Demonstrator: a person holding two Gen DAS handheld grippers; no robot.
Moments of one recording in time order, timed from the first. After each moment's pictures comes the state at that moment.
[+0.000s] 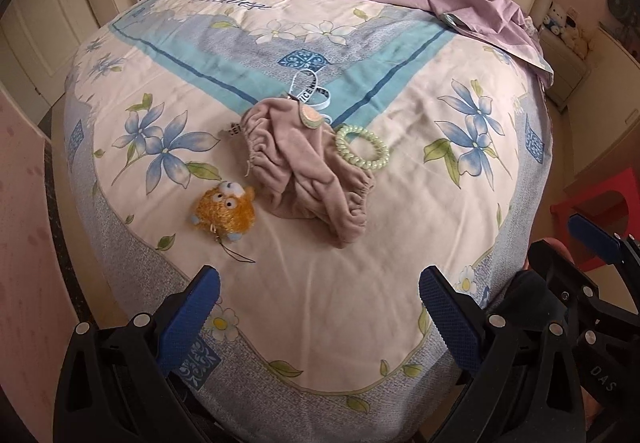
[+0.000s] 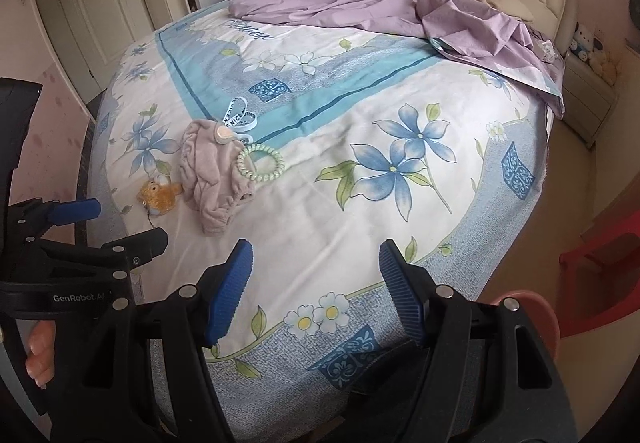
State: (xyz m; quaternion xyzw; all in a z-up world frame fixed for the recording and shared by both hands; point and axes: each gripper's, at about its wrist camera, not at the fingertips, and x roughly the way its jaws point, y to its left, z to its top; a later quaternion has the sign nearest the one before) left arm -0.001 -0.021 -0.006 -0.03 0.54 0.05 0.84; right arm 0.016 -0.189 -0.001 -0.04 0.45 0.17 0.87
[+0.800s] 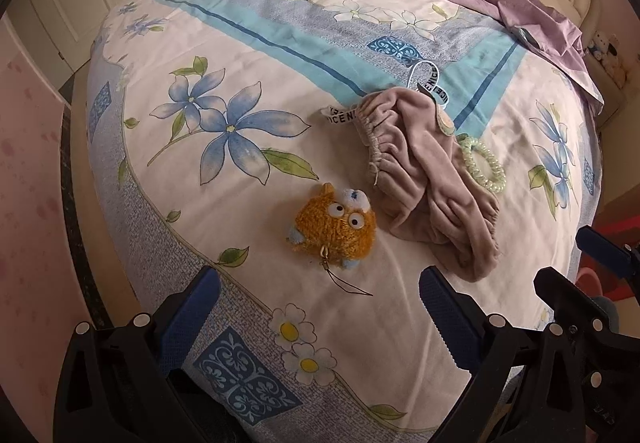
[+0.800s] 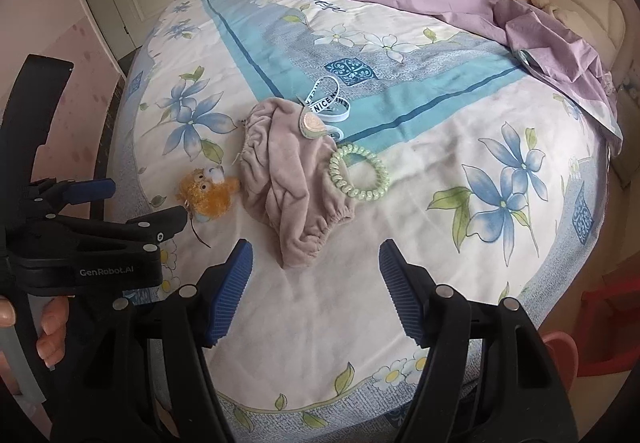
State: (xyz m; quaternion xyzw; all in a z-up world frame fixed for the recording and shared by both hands) left arm 0.025 0.075 -0.049 -0.06 0.56 0.10 0.82; right arm 0.052 -0.080 -0.036 -0.09 0.48 0.24 0.84
